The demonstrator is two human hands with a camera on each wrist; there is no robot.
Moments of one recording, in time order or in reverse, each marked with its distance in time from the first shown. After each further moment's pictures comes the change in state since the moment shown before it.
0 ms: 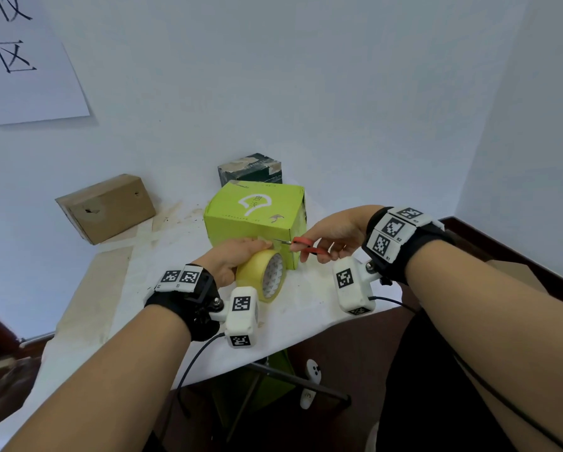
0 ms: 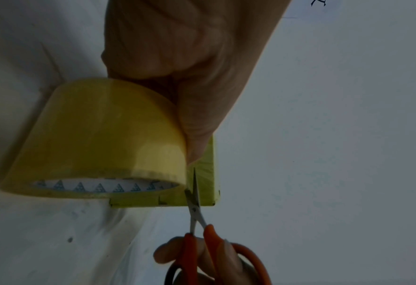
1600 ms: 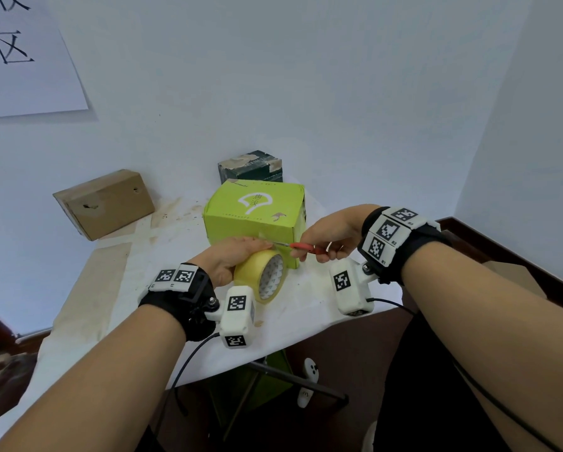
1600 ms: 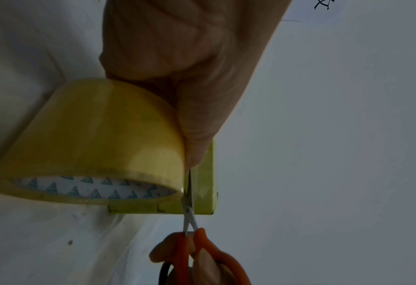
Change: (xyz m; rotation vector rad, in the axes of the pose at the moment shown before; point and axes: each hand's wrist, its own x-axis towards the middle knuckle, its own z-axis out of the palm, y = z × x) left_hand -0.002 -0.001 -0.005 -0.008 -0.057 -0.014; right_hand 0.006 -0.007 0.002 -0.094 -0.013 0.004
